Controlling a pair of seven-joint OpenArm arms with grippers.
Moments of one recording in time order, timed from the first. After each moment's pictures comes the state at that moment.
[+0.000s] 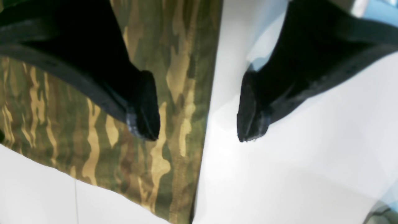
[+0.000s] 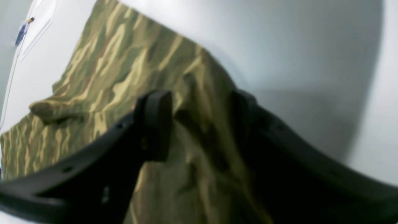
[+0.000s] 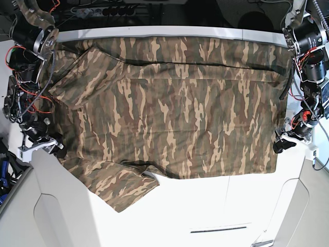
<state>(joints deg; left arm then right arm) -21.6 -27.4 -20.5 37.8 -25.4 -30.1 21.2 23.2 14.1 26.6 42.2 23.6 32.5 -31.7</state>
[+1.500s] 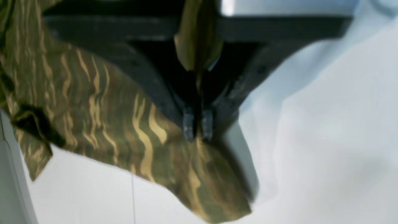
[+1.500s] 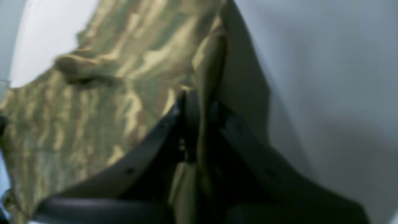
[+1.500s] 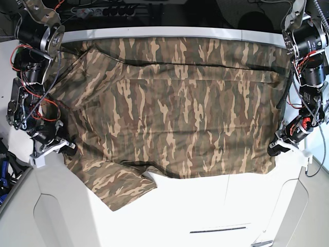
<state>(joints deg) -23.4 -27.2 -18.2 39.5 -36.7 -35.5 33.7 22.8 12.0 24.8 50.4 28.4 33.7 -45.7</state>
